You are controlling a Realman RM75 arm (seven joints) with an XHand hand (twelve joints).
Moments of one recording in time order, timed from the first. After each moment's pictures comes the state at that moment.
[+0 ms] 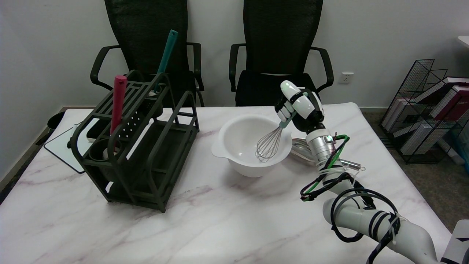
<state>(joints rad) 0.25 -1.11 0.98 -0.93 -2.12 0.95 1.58</state>
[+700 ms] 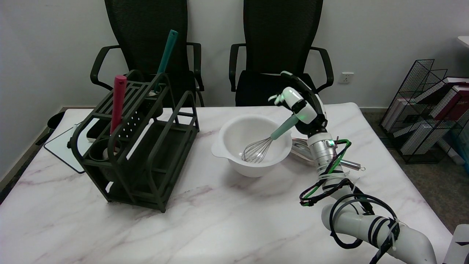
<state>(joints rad) 0.23 -1.13 0.96 -0.94 -2.10 1.02 1.59</state>
